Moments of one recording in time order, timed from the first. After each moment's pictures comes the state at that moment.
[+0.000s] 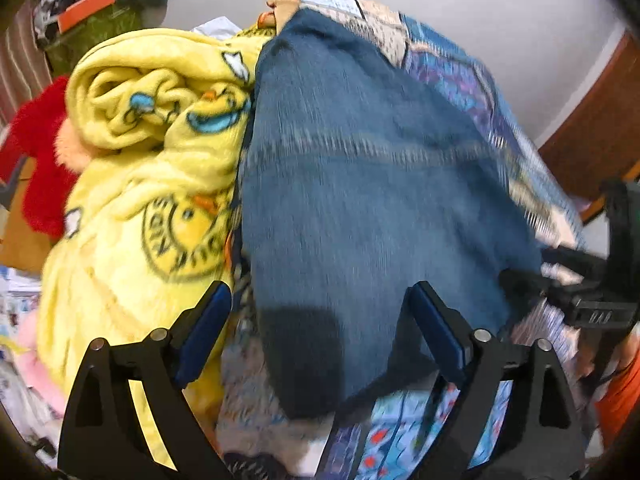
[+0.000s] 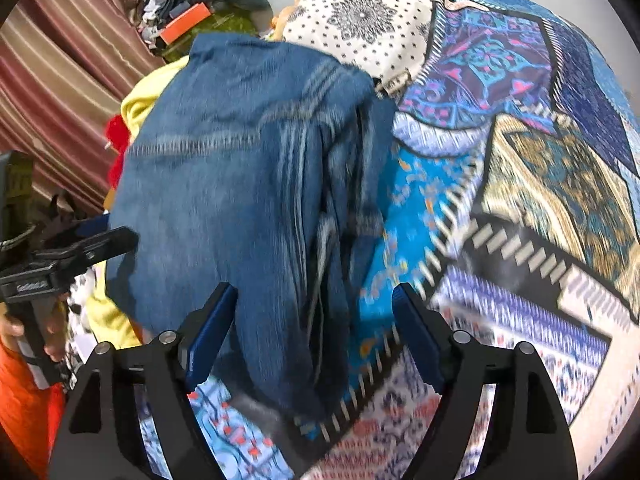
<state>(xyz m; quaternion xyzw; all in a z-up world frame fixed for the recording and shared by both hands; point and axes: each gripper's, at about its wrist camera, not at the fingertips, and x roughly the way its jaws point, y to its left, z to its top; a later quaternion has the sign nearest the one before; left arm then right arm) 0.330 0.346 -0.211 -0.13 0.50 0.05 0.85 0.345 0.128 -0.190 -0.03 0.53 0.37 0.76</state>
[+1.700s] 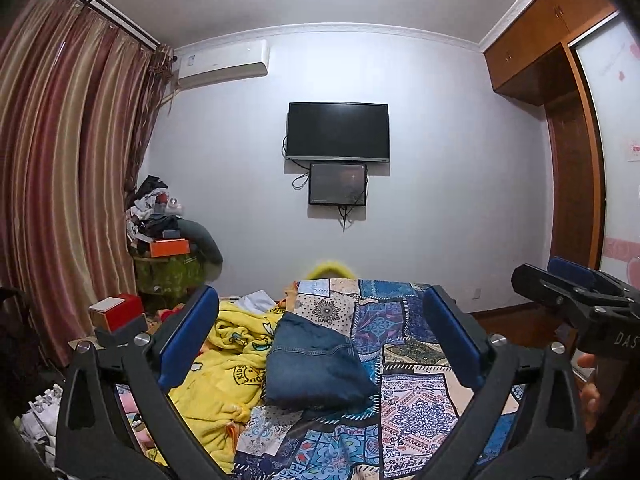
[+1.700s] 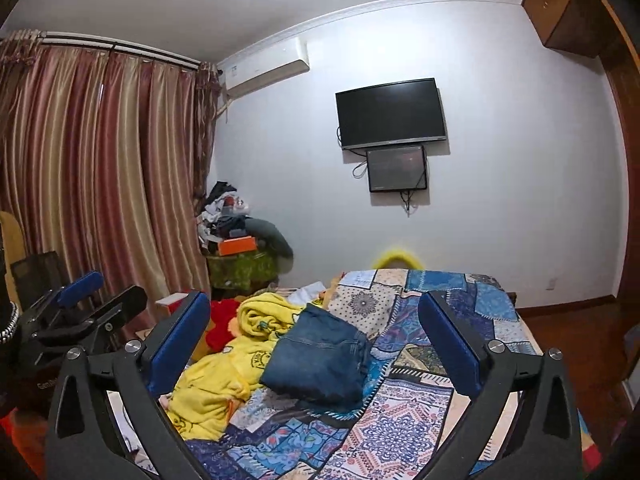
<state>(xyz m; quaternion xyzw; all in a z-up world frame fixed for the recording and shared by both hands) -0.008 0.135 0.039 -0.02 0.03 0.14 0.99 0.027 -0.019 0.076 0.04 0.07 0.34 0.94</state>
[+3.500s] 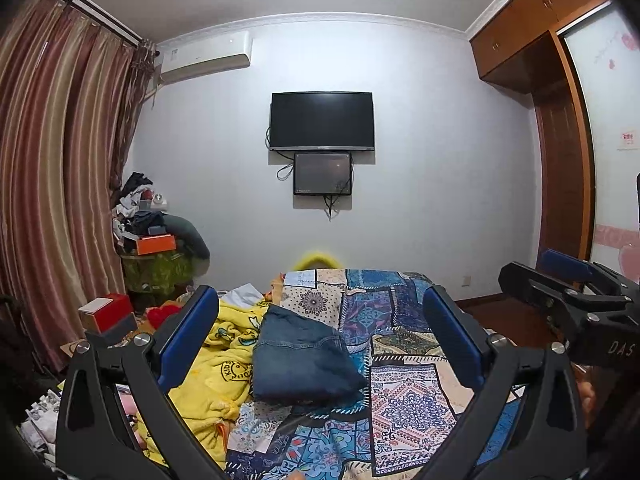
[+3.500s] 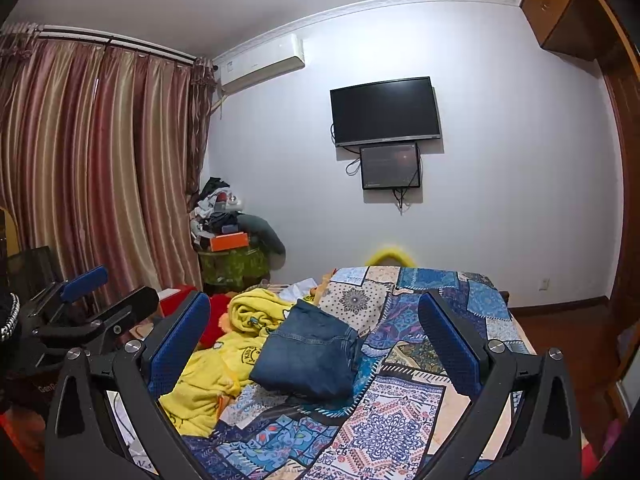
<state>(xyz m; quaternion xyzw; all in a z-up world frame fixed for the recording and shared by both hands) 0.003 0.129 0.031 0.00 0.05 0.11 0.99 0.019 -0.027 0.073 0.03 0.07 0.32 0.94</state>
